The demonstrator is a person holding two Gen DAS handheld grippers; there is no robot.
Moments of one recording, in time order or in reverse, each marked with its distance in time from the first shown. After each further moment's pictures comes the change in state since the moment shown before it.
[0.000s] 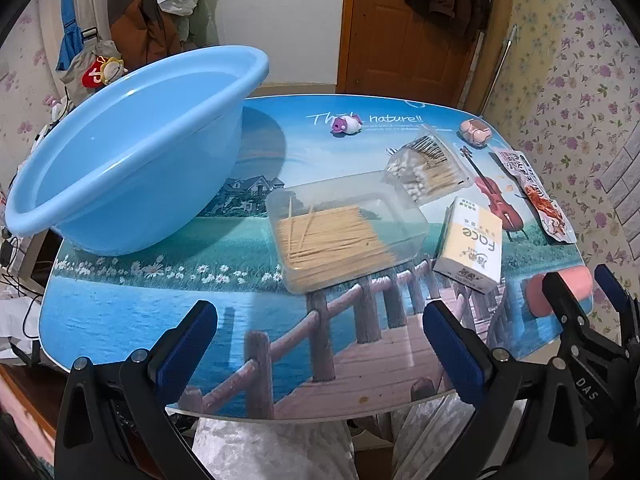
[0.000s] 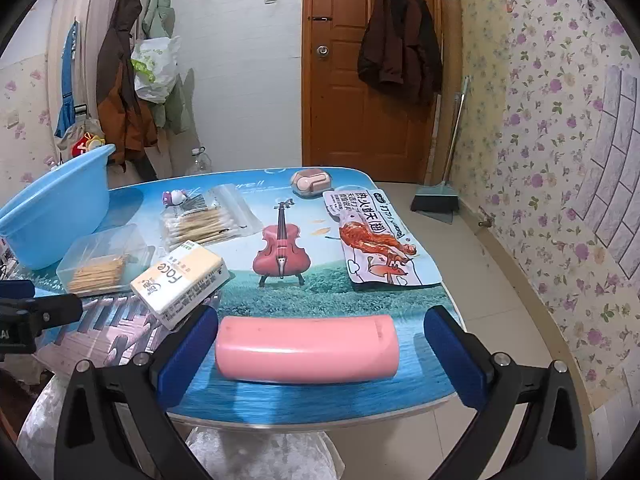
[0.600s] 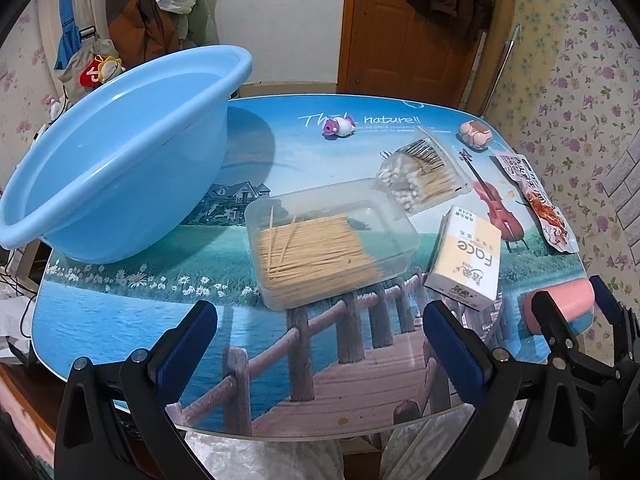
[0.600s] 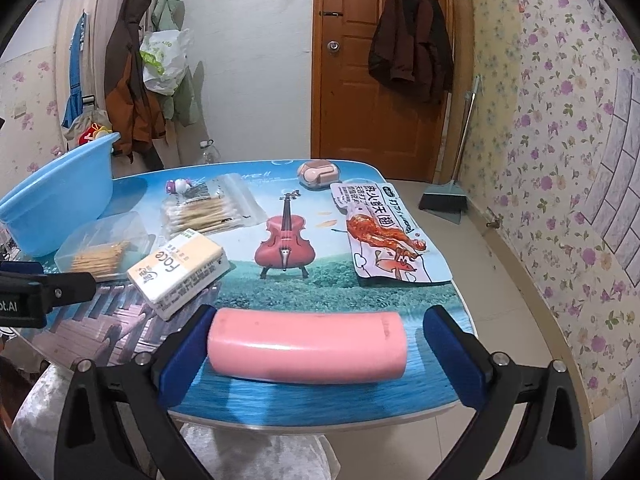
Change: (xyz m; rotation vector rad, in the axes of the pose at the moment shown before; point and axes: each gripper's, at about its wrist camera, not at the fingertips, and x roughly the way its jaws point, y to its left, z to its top) left arm 0.009 -0.010 0.008 -0.013 0.006 0.004; right arm 0.011 0.000 -0.004 -0.018 0.018 0.028
